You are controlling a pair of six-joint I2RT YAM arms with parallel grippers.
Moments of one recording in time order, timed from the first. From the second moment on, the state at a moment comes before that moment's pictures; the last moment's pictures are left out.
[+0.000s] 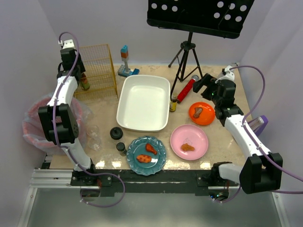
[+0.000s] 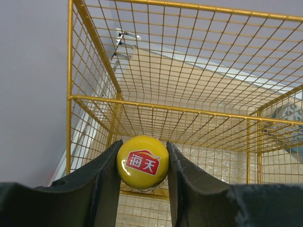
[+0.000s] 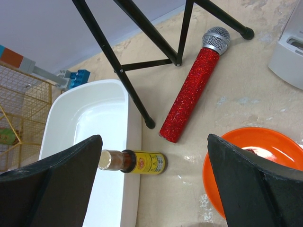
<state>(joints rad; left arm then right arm) 0.15 1.84 1.58 -0.17 -0.21 -0.09 0.12 1.21 0.89 0.01 -0.02 0.58</state>
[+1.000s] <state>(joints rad) 0.15 1.73 1.60 -0.23 -0.22 -0.10 0.12 1.20 0.89 0.01 -0.03 0.58</state>
